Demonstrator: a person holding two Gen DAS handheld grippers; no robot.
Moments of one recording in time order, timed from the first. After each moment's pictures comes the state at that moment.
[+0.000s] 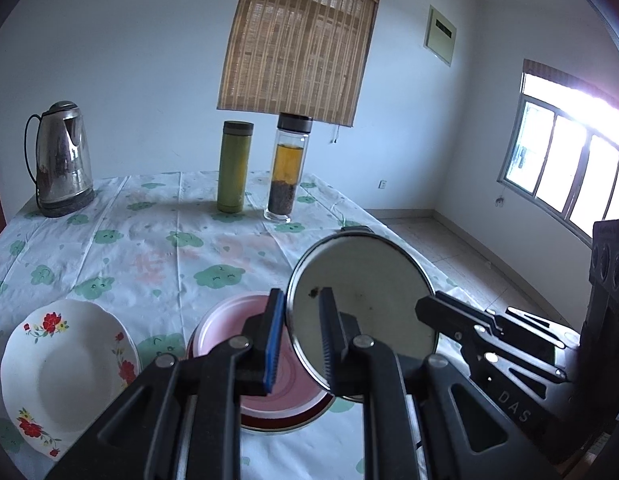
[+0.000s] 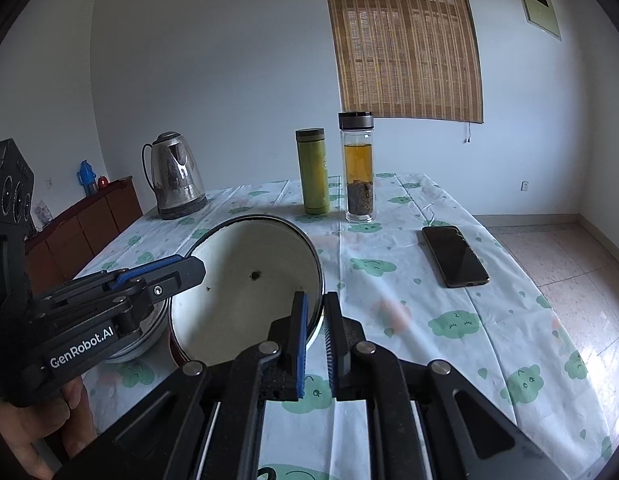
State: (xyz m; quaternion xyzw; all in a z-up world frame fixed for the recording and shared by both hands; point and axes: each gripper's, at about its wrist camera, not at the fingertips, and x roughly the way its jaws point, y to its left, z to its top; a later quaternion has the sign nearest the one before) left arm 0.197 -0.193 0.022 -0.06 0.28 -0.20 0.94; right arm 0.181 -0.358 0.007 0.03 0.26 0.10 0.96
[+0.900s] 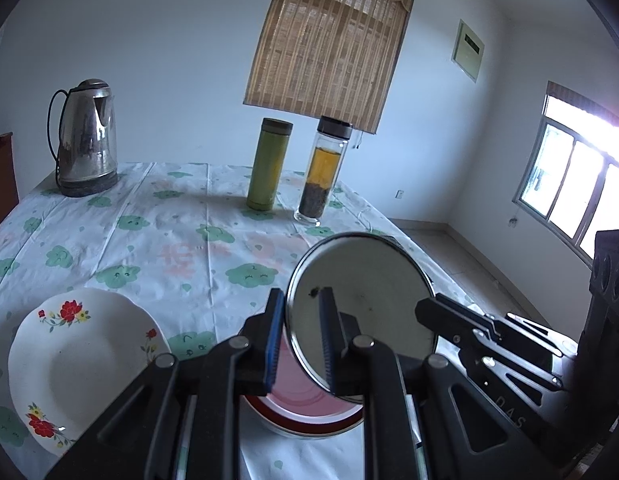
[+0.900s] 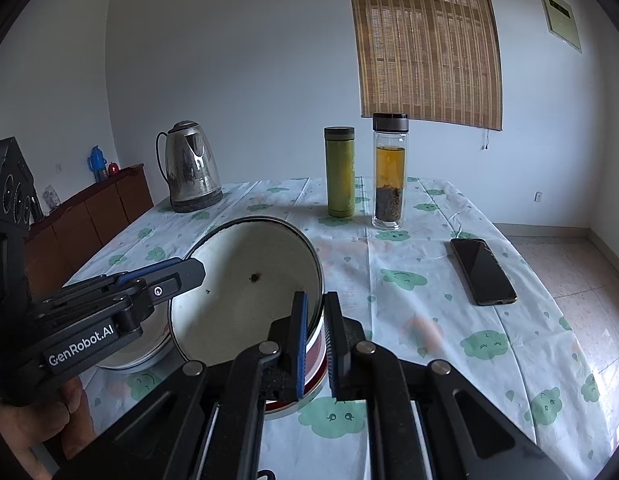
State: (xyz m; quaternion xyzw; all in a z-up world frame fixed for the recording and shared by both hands) left arm 0.212 -0.159 0.016 -0.09 0.28 -0.16 0.94; right arm 0.202 -0.322 0.009 0.01 0.27 0.12 0.96
